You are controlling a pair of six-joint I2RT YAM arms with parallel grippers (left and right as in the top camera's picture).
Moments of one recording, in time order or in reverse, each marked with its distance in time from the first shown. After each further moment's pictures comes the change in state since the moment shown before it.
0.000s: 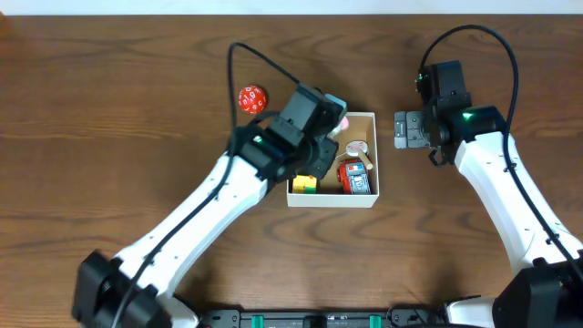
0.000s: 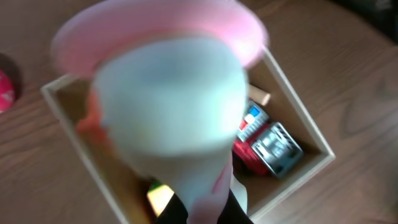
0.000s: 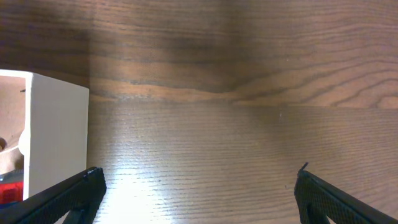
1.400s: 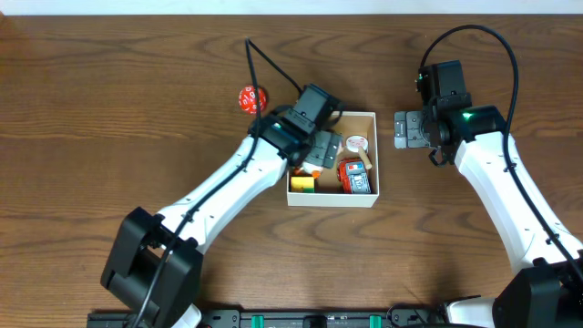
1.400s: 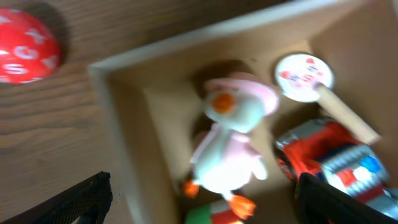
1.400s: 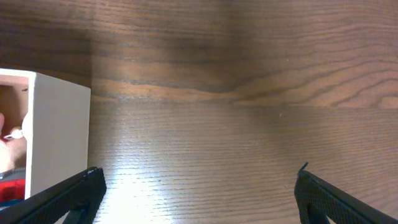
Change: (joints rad) left arm 0.034 0.146 0.000 0.050 -0.202 -0.145; right arm 0.000 0.000 0.000 0.000 0.000 0.000
